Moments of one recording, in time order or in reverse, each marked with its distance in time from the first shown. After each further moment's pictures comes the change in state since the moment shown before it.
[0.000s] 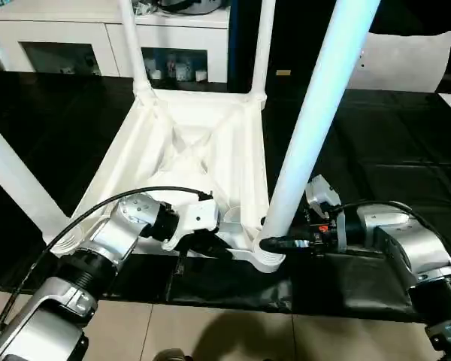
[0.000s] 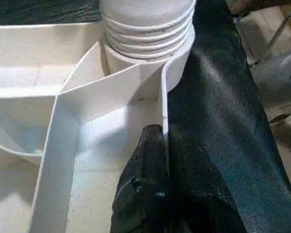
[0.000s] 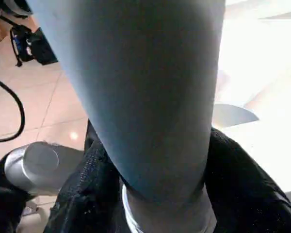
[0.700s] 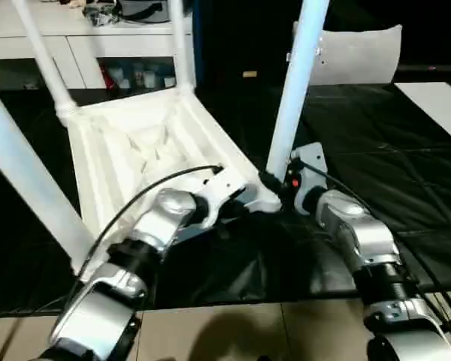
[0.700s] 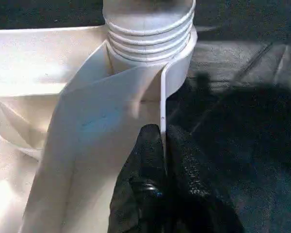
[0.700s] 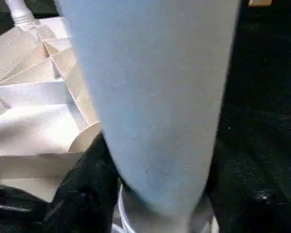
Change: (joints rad) left arm -0.117 -0.287 0.123 0.188 0.082 0.247 0.558; right arm -0.106 0.367 -0.205 0.170 -0.158 0.063 -0.895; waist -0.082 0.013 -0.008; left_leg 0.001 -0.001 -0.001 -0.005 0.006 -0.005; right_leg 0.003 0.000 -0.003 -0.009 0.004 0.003
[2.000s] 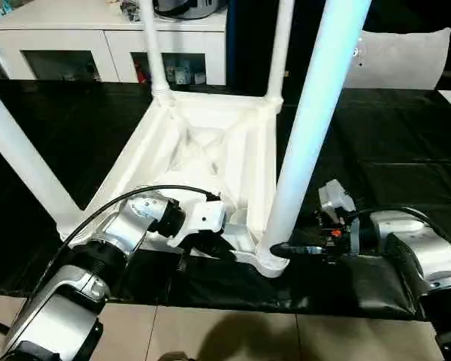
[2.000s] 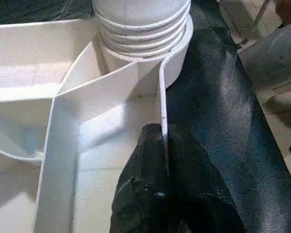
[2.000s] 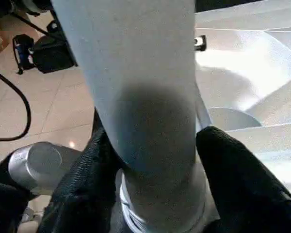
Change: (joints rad) left arm 0.040 0.237 -0.140 -0.033 -0.014 -0.404 -0.638; right arm 0.151 -0.389 0.168 -0.170 0.168 -0.118 0.949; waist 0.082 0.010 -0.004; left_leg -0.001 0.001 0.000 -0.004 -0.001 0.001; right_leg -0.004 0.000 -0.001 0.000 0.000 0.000
